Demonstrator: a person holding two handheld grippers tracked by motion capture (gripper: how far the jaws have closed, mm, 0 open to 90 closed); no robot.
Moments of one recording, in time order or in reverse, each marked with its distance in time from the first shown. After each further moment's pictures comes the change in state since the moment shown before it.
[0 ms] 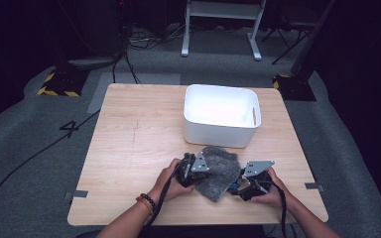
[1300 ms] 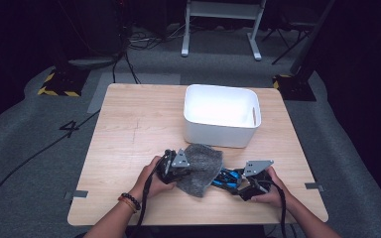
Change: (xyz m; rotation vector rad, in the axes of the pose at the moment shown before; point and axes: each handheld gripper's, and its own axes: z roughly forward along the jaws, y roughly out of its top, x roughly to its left) left arm 0.027 -0.030 -0.037 0.037 0.028 -0.038; right arm 0.000 0.003 0.000 0.015 0.002 -0.003
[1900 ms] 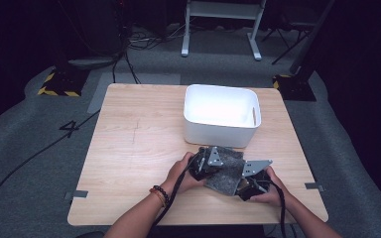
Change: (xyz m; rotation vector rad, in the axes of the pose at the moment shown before) left arm -0.015 0.053 0.056 0.043 0.008 0.054; right arm -0.001 0.001 0.001 -0.001 0.014 -0.015
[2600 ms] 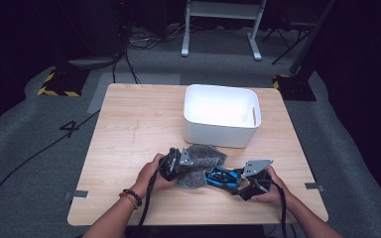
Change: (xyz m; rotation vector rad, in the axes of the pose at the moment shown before) left arm 0.022 -0.067 -0.042 0.148 0.062 -0.049; right arm -0.002 -0.001 -0.001 0.003 0.001 -0.004
